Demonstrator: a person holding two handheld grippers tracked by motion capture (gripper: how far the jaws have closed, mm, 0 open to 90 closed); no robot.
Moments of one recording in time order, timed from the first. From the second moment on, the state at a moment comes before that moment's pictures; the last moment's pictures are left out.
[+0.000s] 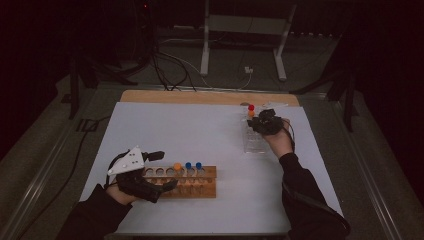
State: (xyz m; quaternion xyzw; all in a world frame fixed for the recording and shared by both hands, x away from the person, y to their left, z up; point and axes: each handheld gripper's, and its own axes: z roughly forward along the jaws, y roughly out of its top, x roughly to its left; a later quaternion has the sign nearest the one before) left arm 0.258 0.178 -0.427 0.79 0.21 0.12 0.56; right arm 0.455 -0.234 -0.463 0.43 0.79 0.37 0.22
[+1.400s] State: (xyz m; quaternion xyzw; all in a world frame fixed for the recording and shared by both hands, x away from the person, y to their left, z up) left arm 0.258 0.176 -0.425 0.80 0.21 0.12 0.55; right arm 0.427 -0.237 -0.407 0.40 0.78 0.41 0.26
